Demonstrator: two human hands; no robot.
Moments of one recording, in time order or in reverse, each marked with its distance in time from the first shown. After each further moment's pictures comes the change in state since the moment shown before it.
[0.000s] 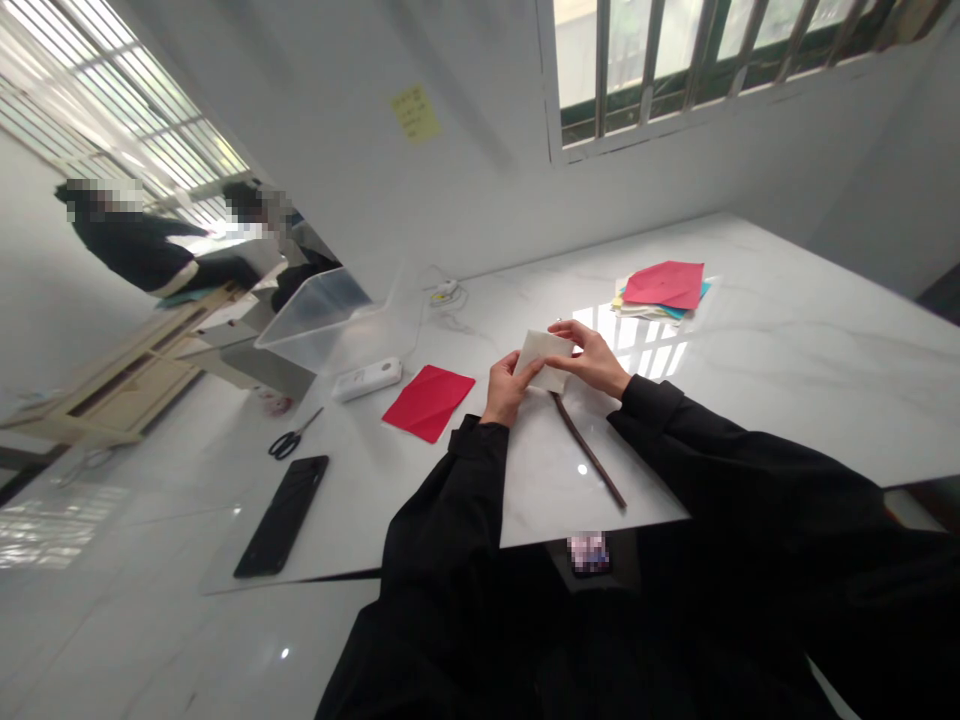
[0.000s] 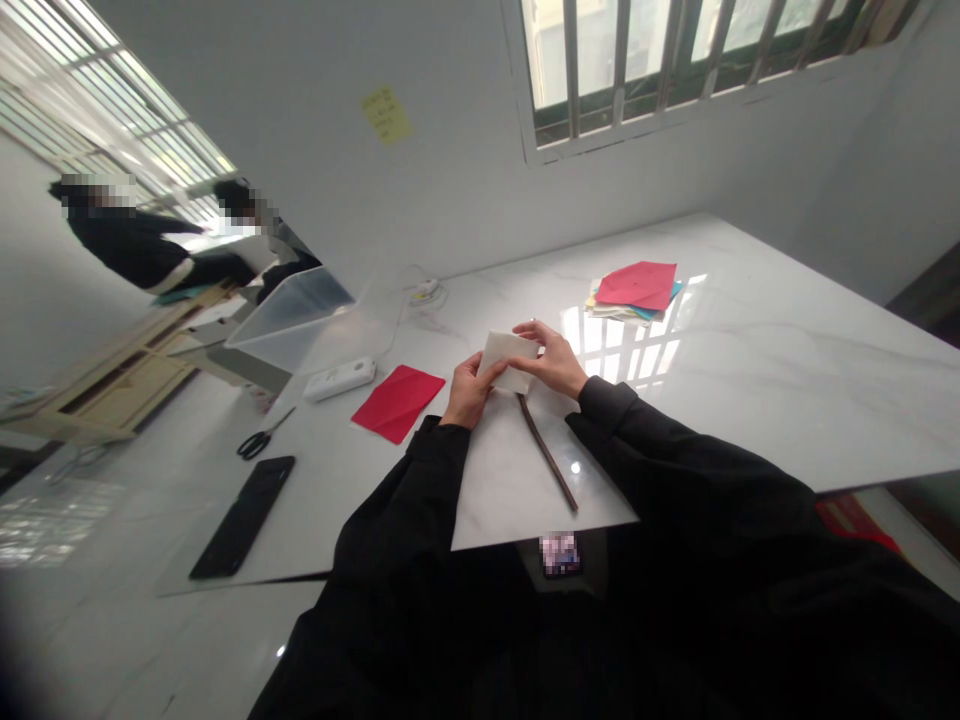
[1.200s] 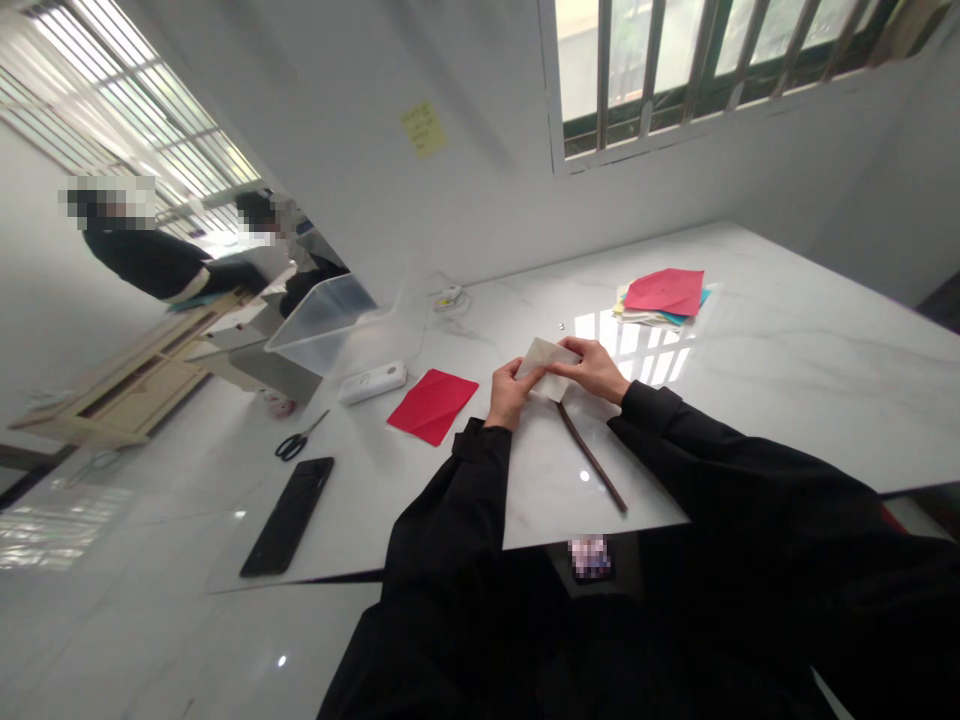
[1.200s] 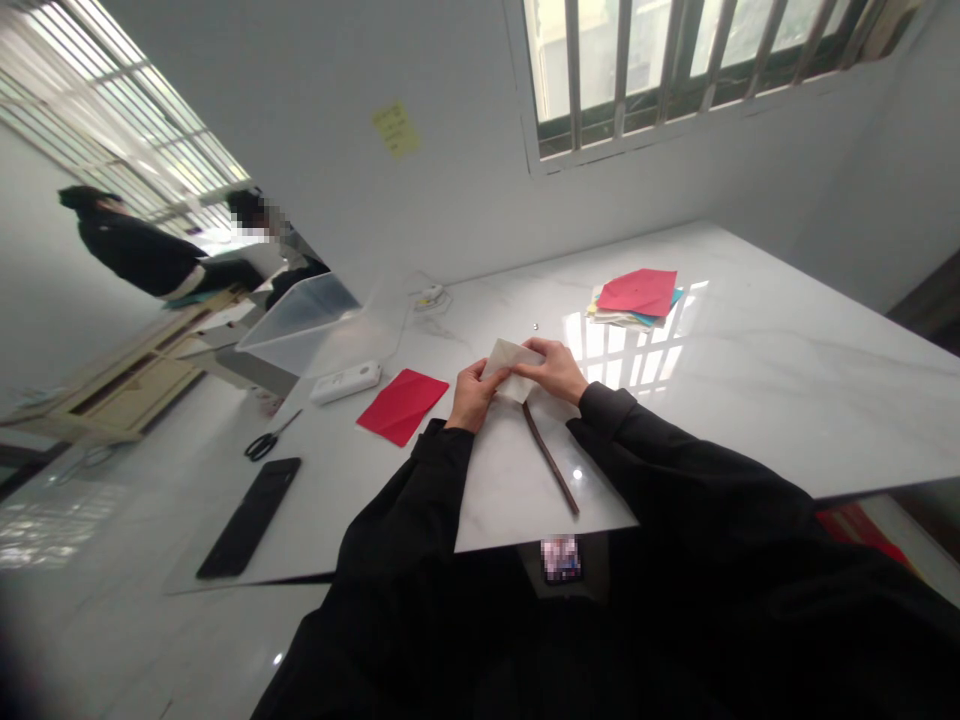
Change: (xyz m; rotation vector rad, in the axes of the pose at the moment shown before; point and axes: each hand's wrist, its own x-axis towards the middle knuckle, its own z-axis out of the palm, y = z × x) left_hand -0.002 -0.002 -0.001 0.051 0.052 -0.015; right_hand -0.004 -0.007 0.002 -0.071 -0.035 0.077
